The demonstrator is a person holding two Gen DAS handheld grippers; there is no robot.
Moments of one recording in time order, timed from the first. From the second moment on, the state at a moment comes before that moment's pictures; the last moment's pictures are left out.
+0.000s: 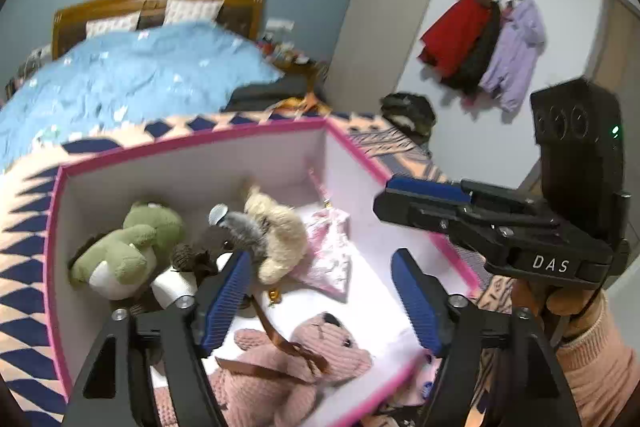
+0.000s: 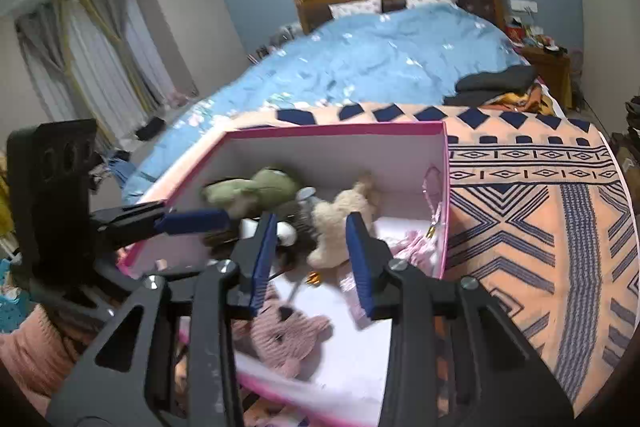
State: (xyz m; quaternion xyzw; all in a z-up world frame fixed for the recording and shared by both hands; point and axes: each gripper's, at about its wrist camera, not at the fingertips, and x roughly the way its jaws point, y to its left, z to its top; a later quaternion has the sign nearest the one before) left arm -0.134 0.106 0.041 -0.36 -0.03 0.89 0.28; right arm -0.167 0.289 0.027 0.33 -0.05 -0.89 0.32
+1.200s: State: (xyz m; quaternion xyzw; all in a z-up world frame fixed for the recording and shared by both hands) left arm -0.004 0.135 -0.045 -0.41 -0.02 0.84 0.36; right arm -0.026 0.353 -0.086 0.40 -0.11 -0.87 0.28
